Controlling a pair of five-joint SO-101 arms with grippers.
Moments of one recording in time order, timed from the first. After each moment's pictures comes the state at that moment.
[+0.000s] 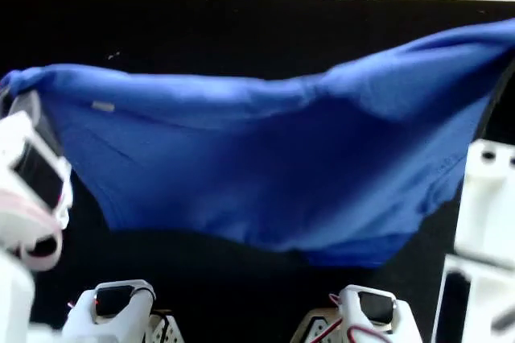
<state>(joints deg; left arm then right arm) -13.7 -37.5 -47.6 99.5 -17.2 6.5 -38.1 -52.5 78.3 23.8</state>
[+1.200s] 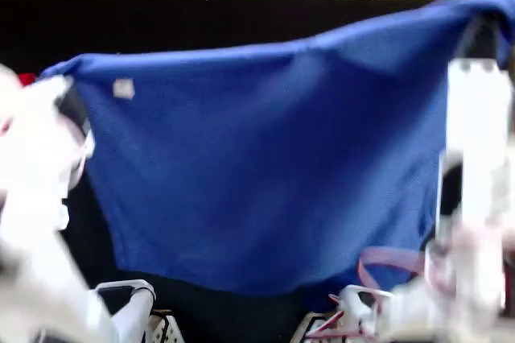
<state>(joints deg) -13.7 -29.0 -24.3 89.7 -17.2 6.4 -18.9 -53.5 81.5 23.2</state>
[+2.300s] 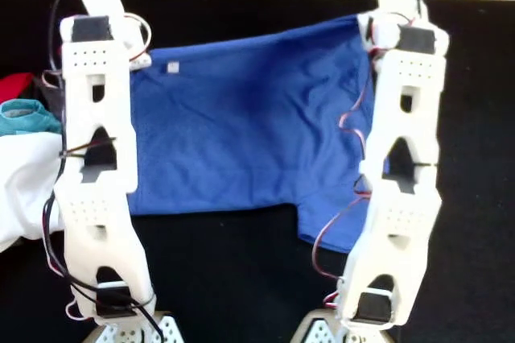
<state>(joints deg) -13.2 41.4 -50.8 75.7 -17.1 2.2 40.6 -53.1 57.6 21.1</state>
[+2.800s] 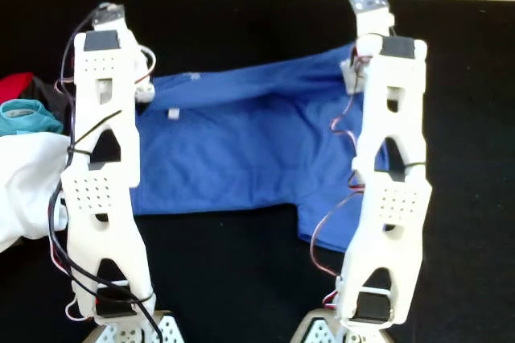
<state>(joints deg) -13.3 48.6 -50.8 88.7 -21.0 1.6 43.6 -53.1 81.8 21.1</state>
